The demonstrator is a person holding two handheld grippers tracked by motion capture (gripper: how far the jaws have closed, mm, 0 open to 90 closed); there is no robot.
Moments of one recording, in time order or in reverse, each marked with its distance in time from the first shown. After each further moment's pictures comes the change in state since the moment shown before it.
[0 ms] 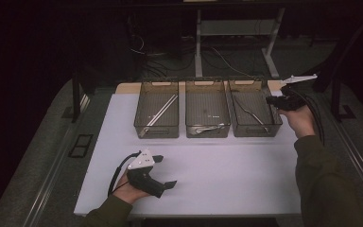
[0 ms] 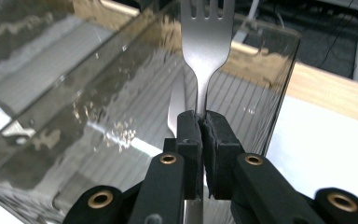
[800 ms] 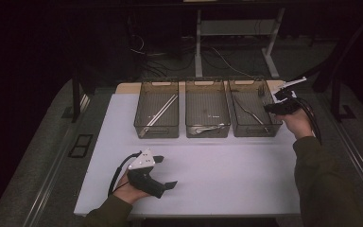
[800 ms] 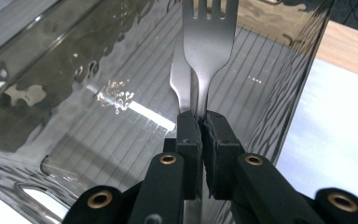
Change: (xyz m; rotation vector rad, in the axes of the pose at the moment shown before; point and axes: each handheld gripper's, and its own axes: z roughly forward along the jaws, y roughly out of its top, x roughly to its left) left arm -0.001 0.000 0.001 0.005 -0.007 0.000; right arm 0.000 -0.009 0.020 0.147 0.010 -0.027
